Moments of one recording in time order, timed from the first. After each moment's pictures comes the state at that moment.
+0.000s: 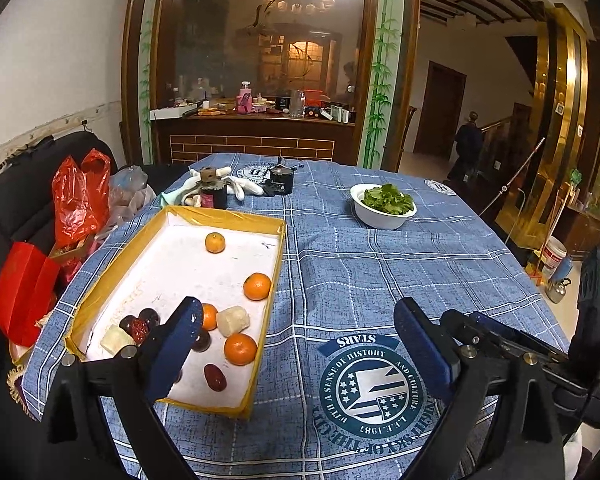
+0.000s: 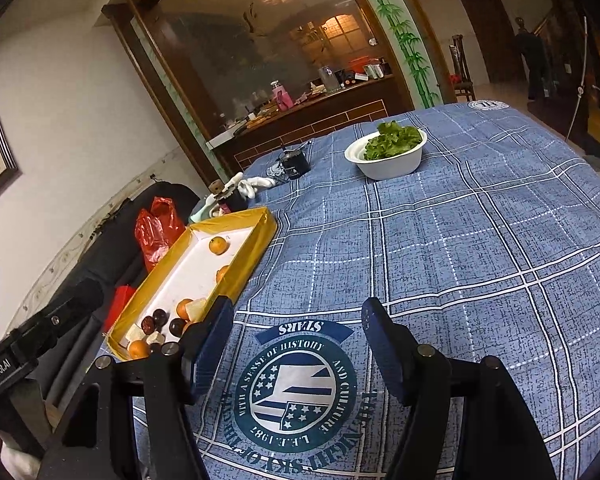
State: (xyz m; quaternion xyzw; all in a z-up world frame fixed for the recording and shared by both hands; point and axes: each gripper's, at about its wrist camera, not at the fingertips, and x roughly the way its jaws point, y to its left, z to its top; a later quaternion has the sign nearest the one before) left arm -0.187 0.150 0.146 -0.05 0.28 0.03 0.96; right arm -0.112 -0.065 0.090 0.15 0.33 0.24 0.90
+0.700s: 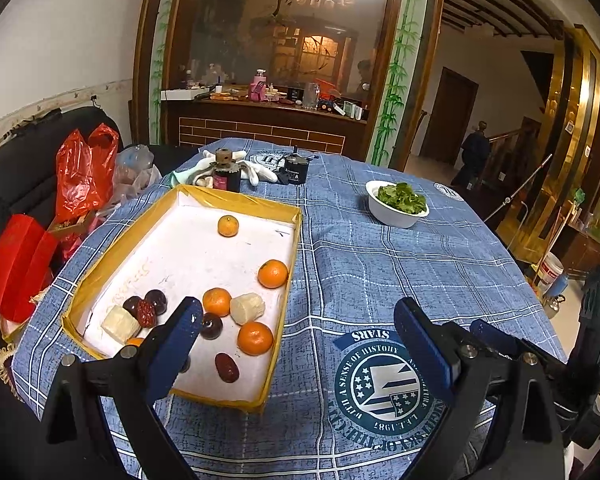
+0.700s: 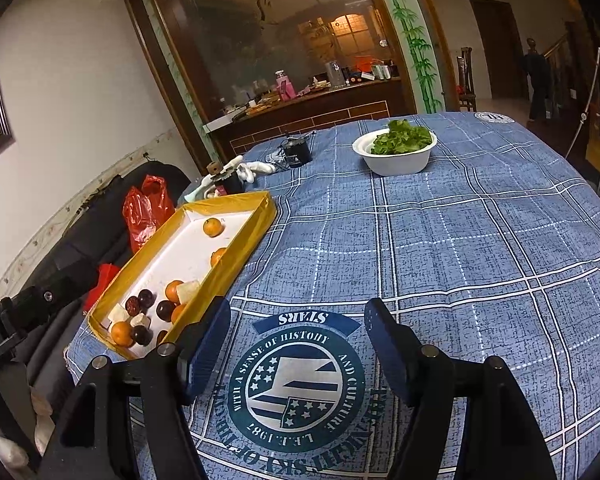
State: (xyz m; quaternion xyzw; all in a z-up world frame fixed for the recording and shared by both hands) left arm -0.187 0.181 0.131 -0.09 0.29 0.03 0.95; right arm -0.115 -0.038 0.086 0.10 0.33 0.23 0.91
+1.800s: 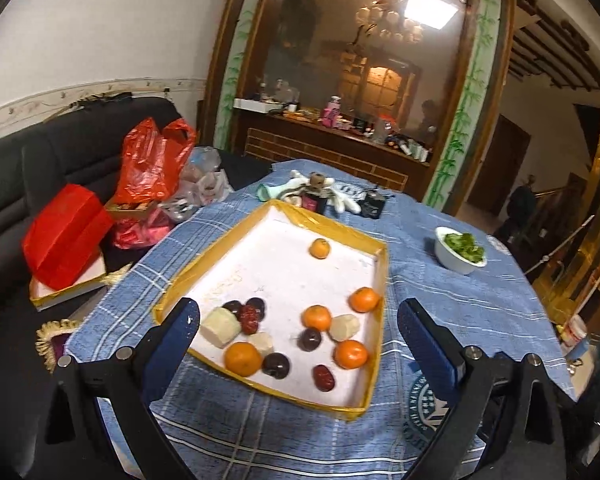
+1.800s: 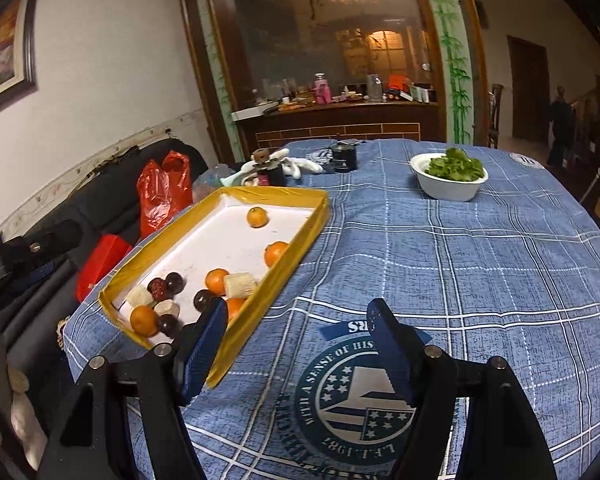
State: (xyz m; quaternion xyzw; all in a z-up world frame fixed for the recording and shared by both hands) left arm -0.228 0.257 0.135 -0.14 0.25 0.15 0.95; right arm -0.141 0.045 0.096 0.02 0.30 0.25 0.92
